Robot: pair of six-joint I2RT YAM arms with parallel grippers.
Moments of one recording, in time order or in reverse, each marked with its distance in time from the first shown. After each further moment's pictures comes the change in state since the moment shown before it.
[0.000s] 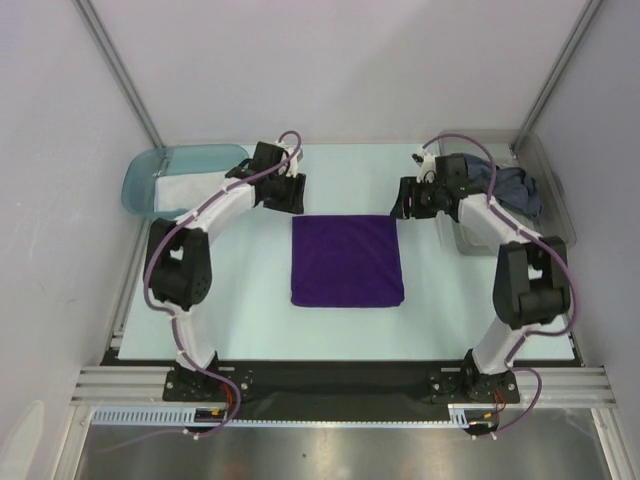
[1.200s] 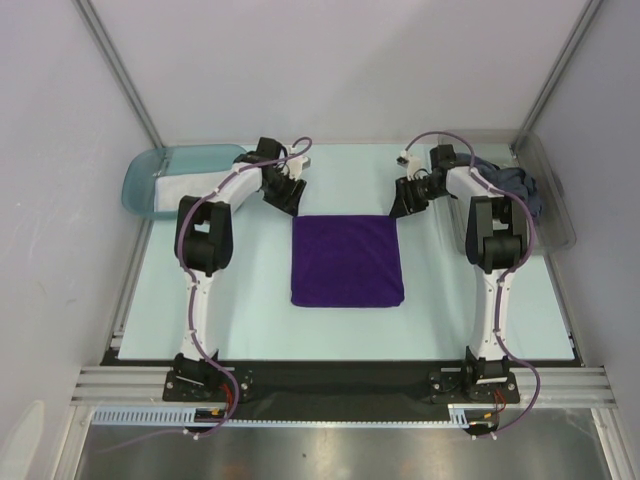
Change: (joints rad) left arm 0.102 0.435 0.406 -0.203 0.152 0.407; right arm -0.100 0.593 0.554 -0.326 -0.333 -0.444
